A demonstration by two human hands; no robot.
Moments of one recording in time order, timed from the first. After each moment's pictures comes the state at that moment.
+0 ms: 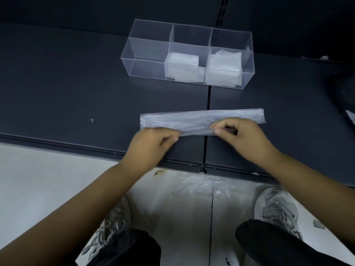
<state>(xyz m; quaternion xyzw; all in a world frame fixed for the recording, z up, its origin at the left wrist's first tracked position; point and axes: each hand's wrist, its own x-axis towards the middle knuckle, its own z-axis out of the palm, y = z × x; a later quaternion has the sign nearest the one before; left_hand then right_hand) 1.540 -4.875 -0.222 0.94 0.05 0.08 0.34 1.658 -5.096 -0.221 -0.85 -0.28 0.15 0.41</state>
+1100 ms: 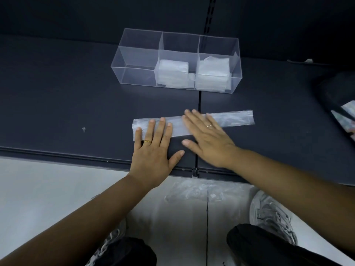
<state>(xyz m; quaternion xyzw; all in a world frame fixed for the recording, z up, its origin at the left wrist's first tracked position) 1.540 -4.899 -0.253 1.00 0.06 -0.06 0.03 1.655 -5.059 -0.249 -0.89 -0.44 0.13 0.05</state>
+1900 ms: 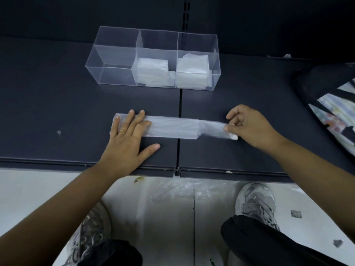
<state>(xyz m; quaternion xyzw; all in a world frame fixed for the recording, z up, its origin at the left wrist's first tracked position) 1.558 -4.873 -0.245 0.99 0.02 -0.01 0.12 1.703 -5.162 -0.212 -0.90 -0.11 0.20 0.37</state>
